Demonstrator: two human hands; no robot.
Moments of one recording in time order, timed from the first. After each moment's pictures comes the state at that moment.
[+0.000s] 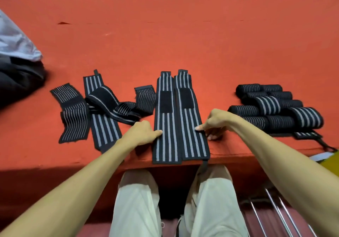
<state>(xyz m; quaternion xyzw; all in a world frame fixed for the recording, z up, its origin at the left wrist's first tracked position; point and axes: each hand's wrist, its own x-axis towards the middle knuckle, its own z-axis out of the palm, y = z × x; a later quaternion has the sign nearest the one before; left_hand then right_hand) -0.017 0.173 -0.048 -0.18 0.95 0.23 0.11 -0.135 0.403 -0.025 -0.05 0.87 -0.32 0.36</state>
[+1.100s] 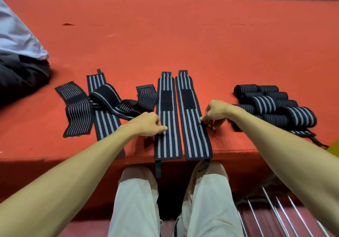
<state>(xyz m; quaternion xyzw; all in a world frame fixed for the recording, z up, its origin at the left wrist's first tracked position) -0.018 0.178 -0.023 -0.06 0.97 0.22 0.13 -0.144 0.403 -0.005 -0.13 0.92 -0.24 0.29</state>
